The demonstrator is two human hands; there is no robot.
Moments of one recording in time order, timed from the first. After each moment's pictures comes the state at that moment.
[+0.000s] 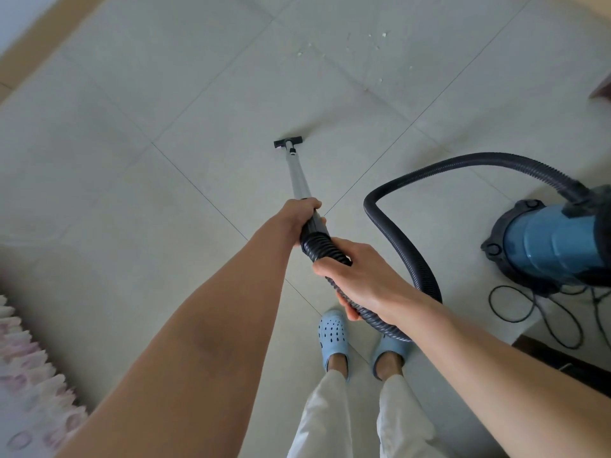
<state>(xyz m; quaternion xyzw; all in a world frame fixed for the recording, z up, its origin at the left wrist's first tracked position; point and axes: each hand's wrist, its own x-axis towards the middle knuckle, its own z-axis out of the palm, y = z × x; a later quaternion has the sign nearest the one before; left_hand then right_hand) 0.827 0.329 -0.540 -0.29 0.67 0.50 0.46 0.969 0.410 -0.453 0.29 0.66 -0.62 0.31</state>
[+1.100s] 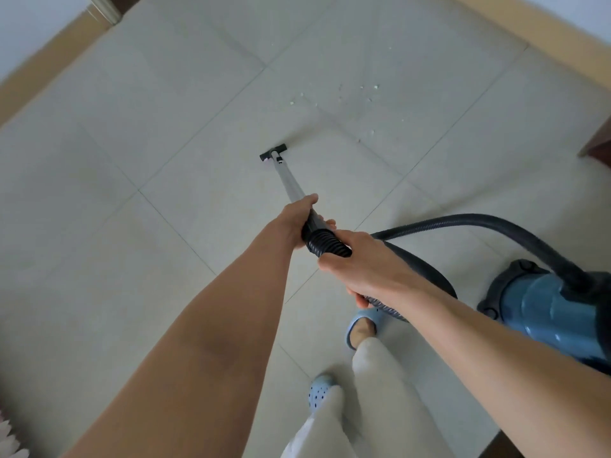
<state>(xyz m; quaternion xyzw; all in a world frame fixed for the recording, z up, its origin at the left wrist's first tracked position) 0.671 0.419 -0.552 -0.33 0.59 0.57 0.47 0.799 0.505 -0.451 0.26 0.79 -0.45 0.32</state>
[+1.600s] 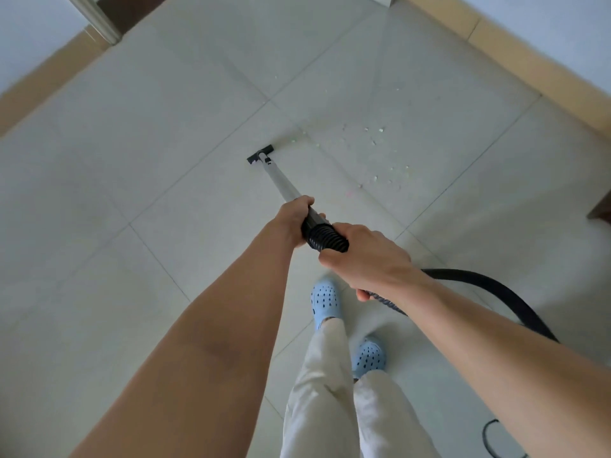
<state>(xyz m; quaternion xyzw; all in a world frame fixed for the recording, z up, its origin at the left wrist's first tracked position) 0.495 0.508 -0.557 -0.36 0.58 0.59 0.43 0.610 0.601 -0.448 0.21 0.84 -0.36 0.33</state>
